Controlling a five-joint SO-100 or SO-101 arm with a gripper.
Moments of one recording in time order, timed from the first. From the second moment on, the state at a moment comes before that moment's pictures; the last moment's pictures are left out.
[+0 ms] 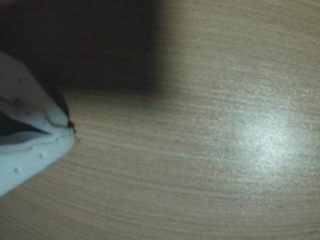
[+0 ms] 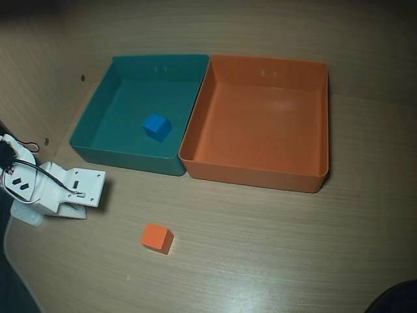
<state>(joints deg) 2.1 192.0 178.1 75.0 -98.5</state>
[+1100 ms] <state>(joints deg) 2.0 154.7 131.0 76.6 -99.0</state>
